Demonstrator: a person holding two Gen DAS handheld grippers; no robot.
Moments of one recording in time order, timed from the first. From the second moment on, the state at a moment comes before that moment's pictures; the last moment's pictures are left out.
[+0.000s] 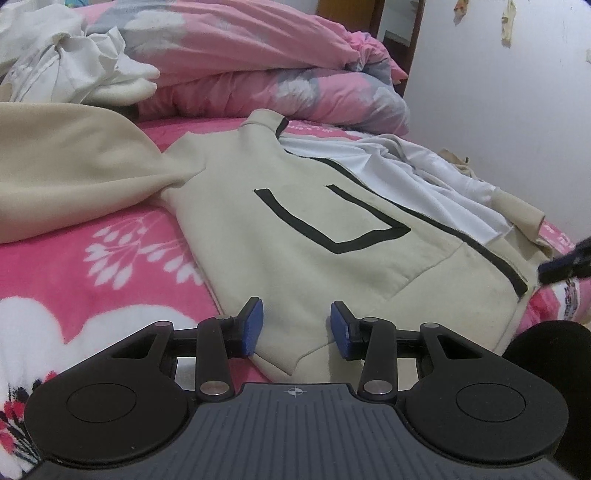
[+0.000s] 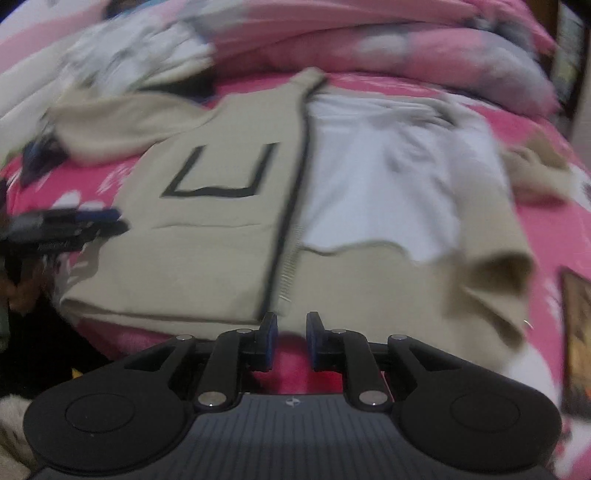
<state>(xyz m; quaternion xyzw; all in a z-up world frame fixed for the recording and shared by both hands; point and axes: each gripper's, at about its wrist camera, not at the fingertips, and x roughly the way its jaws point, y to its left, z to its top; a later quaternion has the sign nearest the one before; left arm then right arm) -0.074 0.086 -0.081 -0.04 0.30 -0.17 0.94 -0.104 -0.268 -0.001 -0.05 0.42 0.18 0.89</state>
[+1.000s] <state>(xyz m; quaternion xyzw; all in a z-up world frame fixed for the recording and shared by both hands) -0.126 0.067 -0.082 0.14 0.25 -0.16 0.94 -0.061 -0.249 -0.038 0.02 0.41 0.25 0.88</state>
